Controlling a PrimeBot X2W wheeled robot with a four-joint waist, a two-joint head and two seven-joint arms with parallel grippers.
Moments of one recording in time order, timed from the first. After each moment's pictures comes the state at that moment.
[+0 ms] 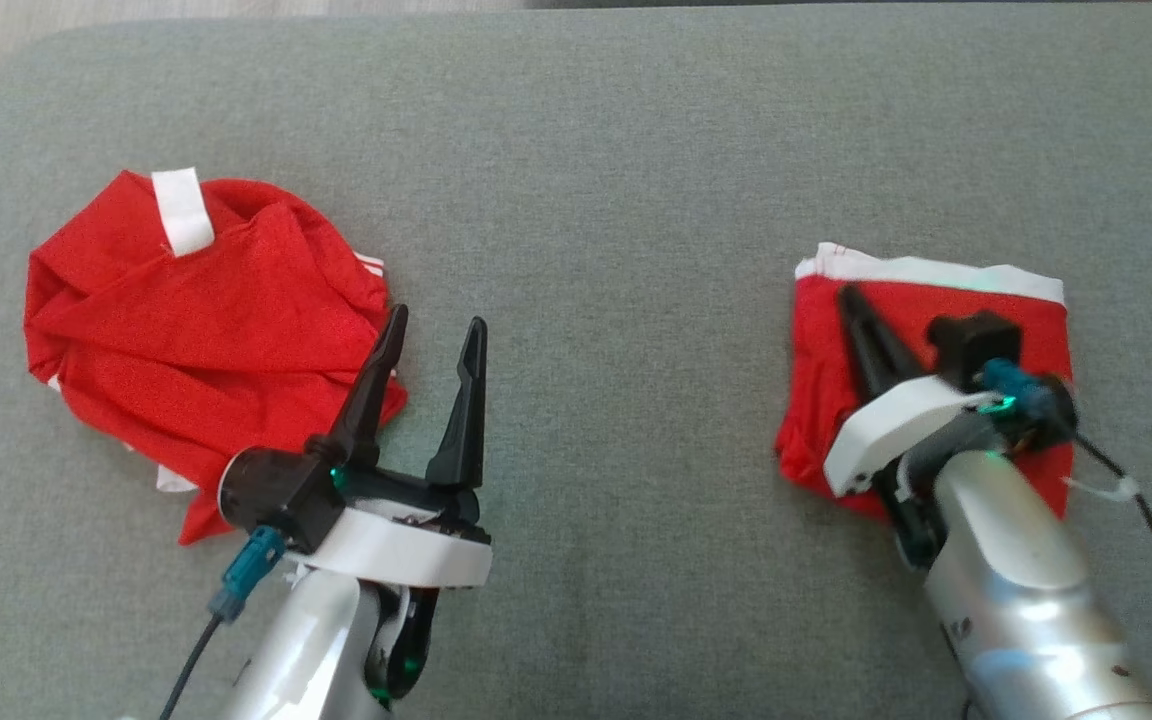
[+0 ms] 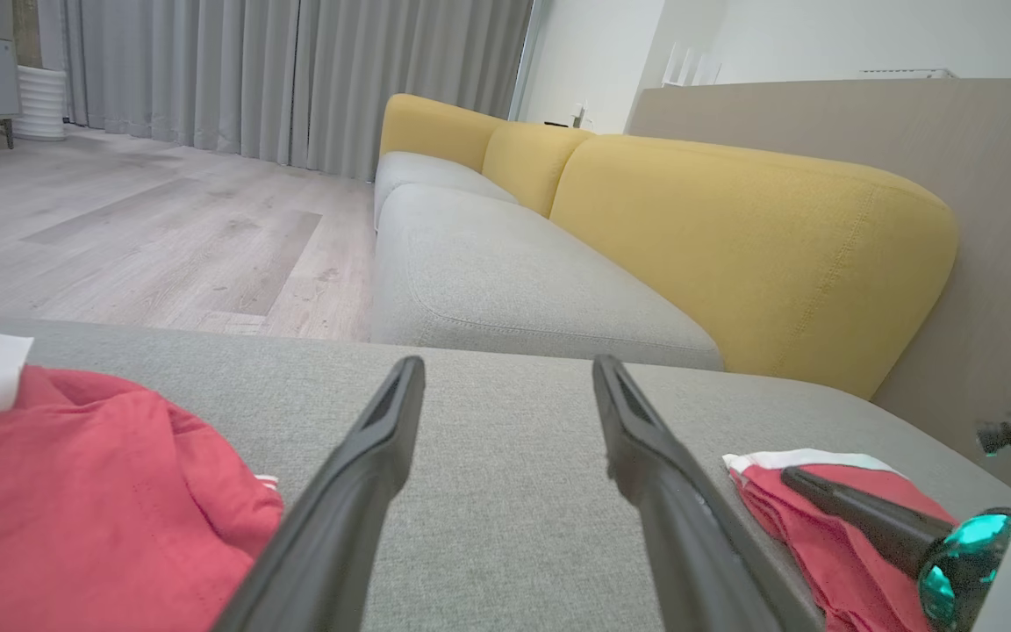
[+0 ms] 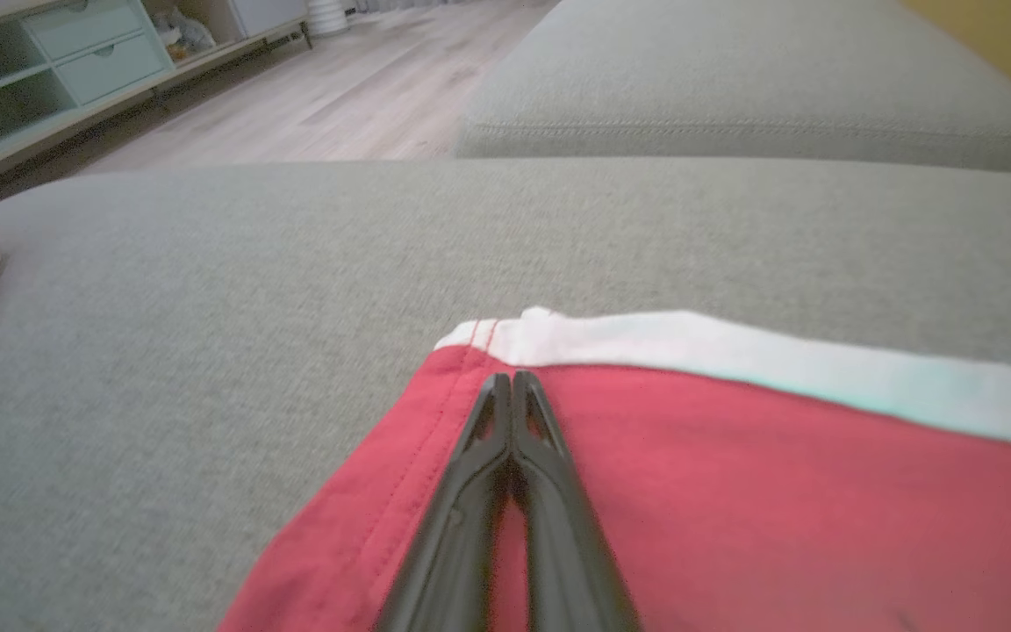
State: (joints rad) left arm -0.24 0.05 -0.36 0.22 -0.34 -0.10 -0.26; right arm -0.53 -0.06 0.17 0.84 0.12 0.13 -0.23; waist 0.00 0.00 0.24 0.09
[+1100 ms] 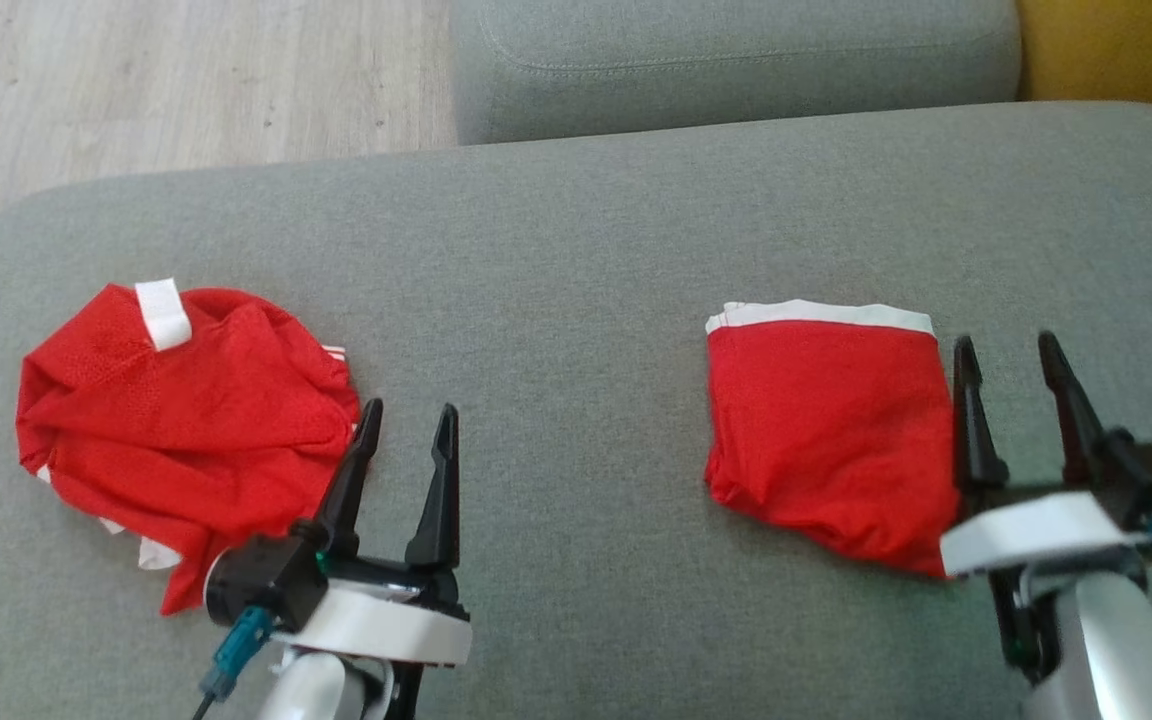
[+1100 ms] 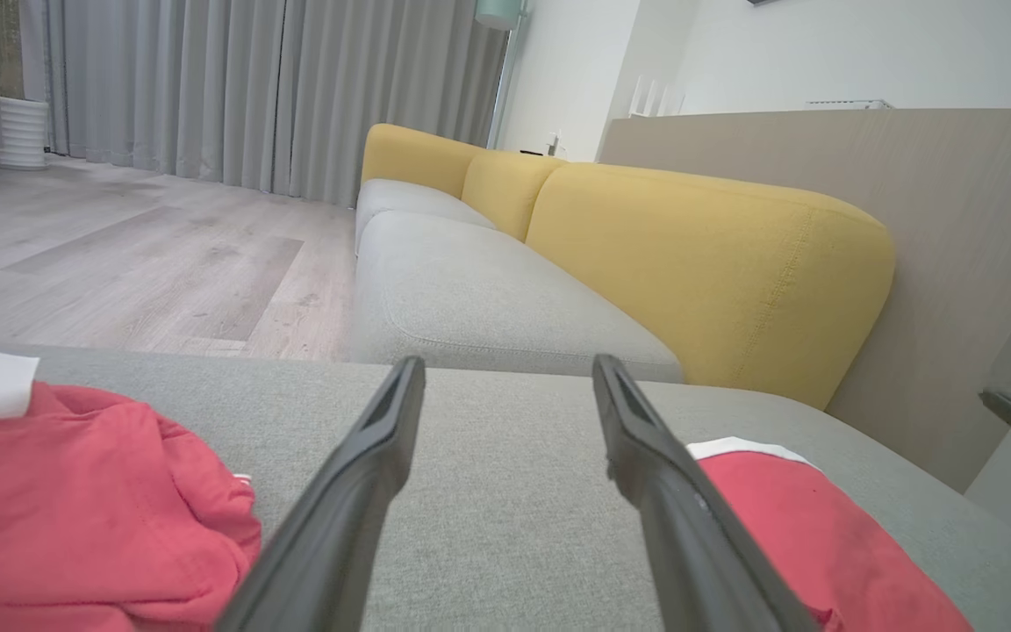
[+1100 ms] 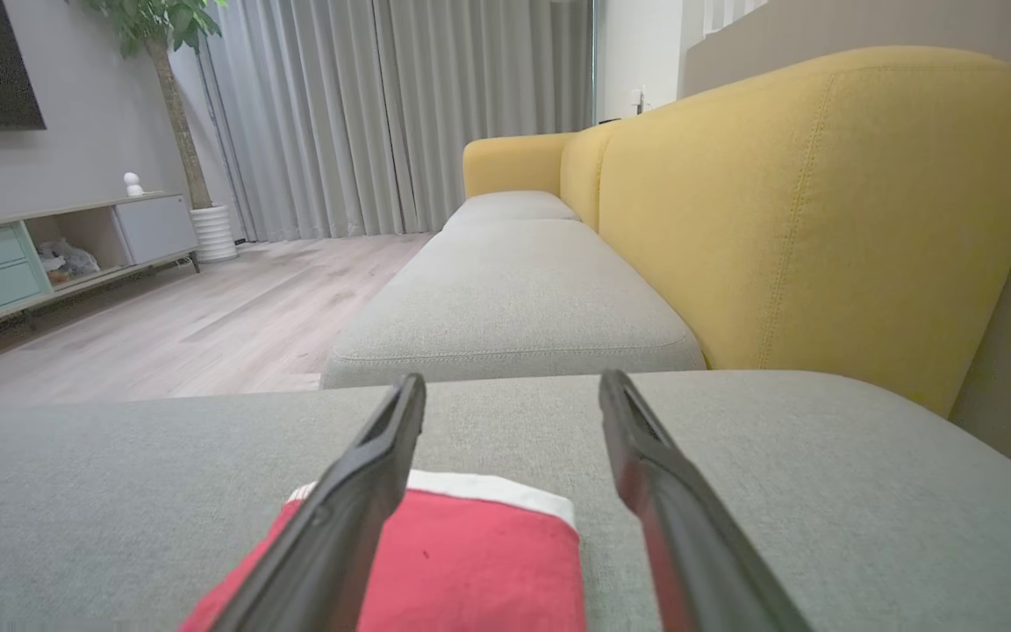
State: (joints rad) left arm -0.10 0.05 -0.32 0.21 -0.33 -0.08 -0.26; right arm -0.15 -0.06 -0.06 0.32 0.07 0.13 -0.26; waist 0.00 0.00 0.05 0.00
